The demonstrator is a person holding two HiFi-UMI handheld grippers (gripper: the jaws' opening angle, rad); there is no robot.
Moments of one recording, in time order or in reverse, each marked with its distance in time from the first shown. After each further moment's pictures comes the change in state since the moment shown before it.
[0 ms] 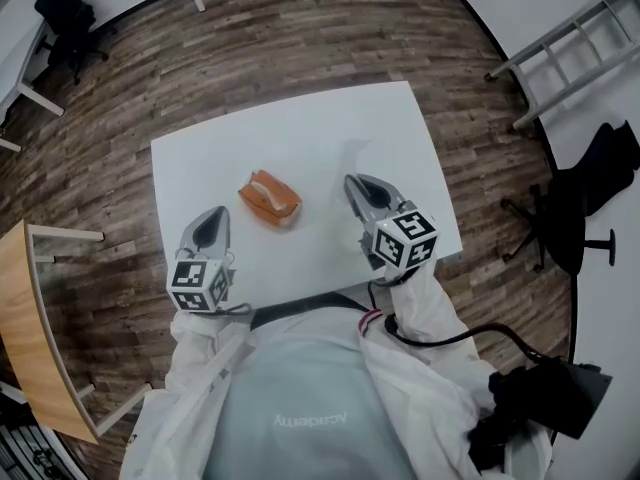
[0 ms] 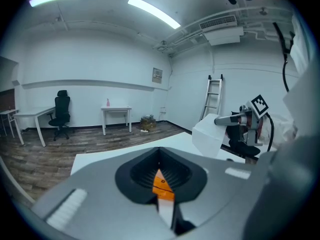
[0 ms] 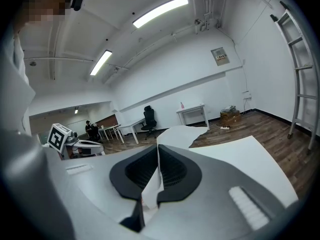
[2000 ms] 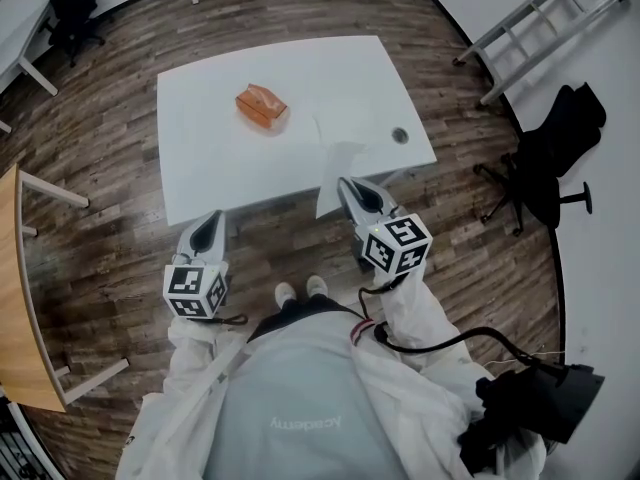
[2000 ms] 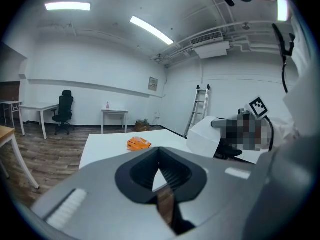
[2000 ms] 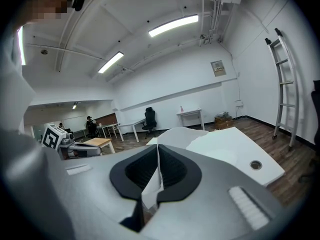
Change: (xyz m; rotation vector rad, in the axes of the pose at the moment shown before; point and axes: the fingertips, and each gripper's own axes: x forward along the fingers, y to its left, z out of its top) left arm -0.208 -0.096 -0.097 -0.034 -0.092 -0.048; right arm -0.174 0.154 -0.094 -0.061 -0.046 -0.072
